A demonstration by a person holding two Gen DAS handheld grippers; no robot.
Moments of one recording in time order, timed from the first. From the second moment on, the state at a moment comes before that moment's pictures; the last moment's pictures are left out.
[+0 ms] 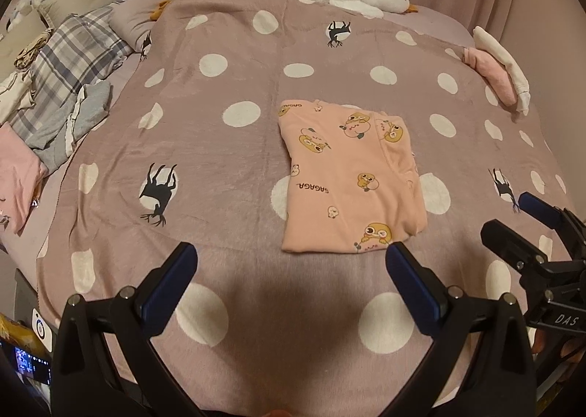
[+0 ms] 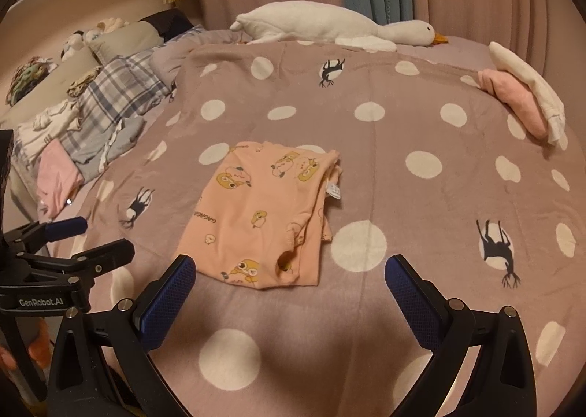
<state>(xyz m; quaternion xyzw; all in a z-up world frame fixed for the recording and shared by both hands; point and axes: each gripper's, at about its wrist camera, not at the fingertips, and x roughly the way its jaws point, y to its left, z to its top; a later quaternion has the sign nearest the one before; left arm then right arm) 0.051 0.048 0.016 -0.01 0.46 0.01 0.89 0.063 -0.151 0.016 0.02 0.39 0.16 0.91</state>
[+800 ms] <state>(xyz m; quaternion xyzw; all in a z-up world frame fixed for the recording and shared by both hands) 0.032 0.046 0.028 -0.01 0.44 0.01 0.90 0.050 -0.146 0.021 0.01 0.38 0.17 0.91</state>
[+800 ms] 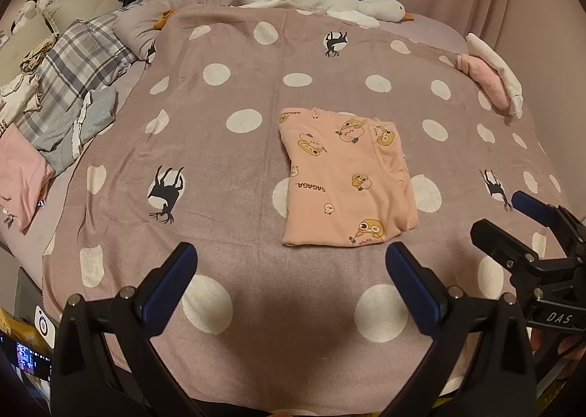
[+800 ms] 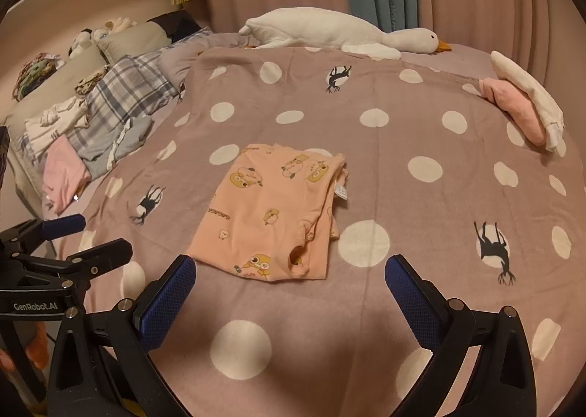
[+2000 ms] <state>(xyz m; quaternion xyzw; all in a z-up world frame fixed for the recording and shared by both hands) 0.028 0.044 0.026 -0.01 0.44 0.02 0.90 0.047 -0.142 0.024 0.01 0.38 0.17 0.91</state>
